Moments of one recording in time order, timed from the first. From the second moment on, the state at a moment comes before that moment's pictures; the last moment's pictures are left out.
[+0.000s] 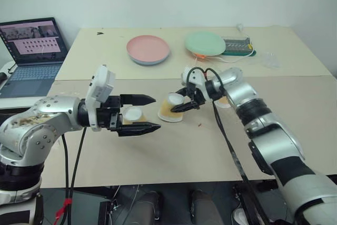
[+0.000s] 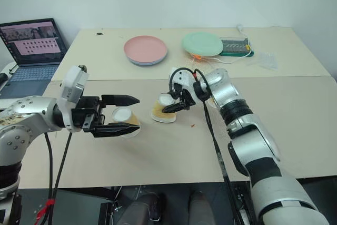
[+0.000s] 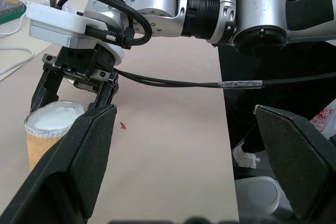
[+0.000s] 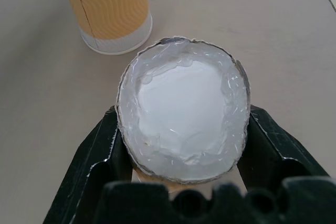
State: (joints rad) left arm -0.46 0.86 0.13 -0.43 -0.96 0.85 -1.01; right arm -1.19 -0.34 0.39 0.96 0.04 0.02 1.33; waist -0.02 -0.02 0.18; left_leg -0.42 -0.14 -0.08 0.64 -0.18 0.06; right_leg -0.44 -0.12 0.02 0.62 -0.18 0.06
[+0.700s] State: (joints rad) left arm -0.42 0.87 0.18 -0.50 -1.00 0.88 -0.95; right arm -1.26 -0.28 0.30 1.19 -0.08 -0.13 1.38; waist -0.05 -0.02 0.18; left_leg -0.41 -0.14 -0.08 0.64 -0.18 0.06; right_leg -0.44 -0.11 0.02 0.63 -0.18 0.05
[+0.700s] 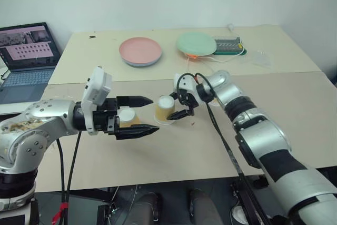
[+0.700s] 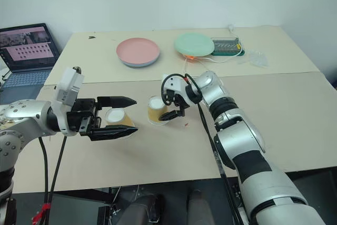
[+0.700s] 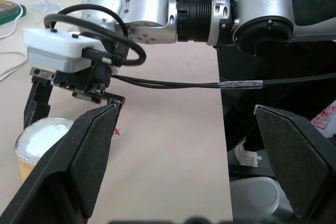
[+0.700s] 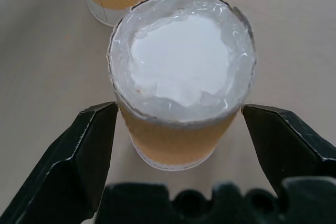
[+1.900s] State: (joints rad) left arm -0.26 0.77 0.28 -0.62 -1.12 0.90 -0.55; right arm -0.45 -0.38 -0.13 -0.40 -0.09 0.92 0.39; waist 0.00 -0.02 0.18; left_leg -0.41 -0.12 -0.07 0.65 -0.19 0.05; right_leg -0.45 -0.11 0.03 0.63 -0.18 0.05
